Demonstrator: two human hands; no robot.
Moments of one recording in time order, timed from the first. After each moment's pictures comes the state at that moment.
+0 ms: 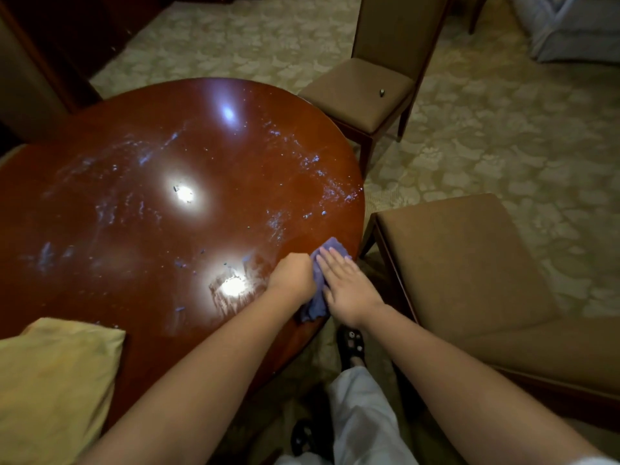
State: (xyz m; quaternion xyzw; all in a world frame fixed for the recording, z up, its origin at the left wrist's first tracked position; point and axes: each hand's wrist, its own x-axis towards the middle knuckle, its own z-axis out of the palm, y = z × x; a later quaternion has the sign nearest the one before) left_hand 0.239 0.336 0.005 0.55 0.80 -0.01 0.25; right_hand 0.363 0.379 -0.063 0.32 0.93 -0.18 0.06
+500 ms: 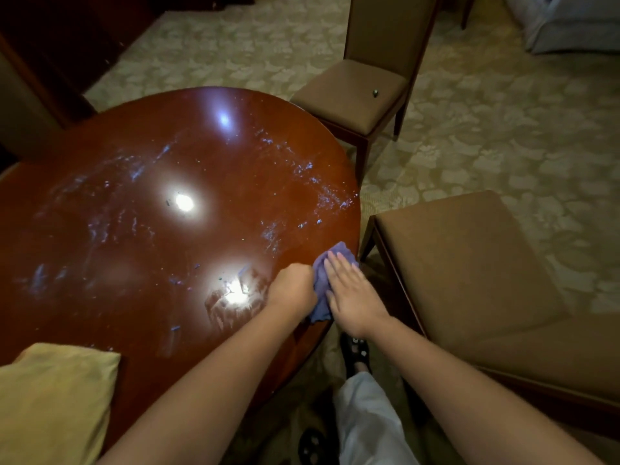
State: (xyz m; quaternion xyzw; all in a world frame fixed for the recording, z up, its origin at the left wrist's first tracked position) left_hand 0.242 0.344 -0.007 0.56 0.80 -0.02 0.22; right_hand 0.369 0.382 -0.061 0.34 0.92 -0.17 0.04
